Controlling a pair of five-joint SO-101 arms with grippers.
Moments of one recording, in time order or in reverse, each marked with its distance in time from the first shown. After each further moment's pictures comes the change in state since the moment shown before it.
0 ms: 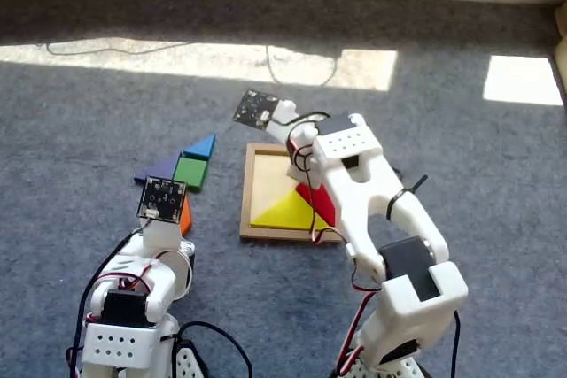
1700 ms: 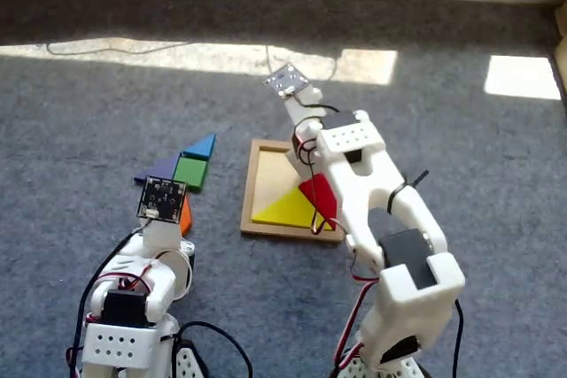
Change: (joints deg) left arm 0.0 0.0 0.0 0.0 0.0; right arm 1.1 1.2 -2.7 -0.3 -26.2
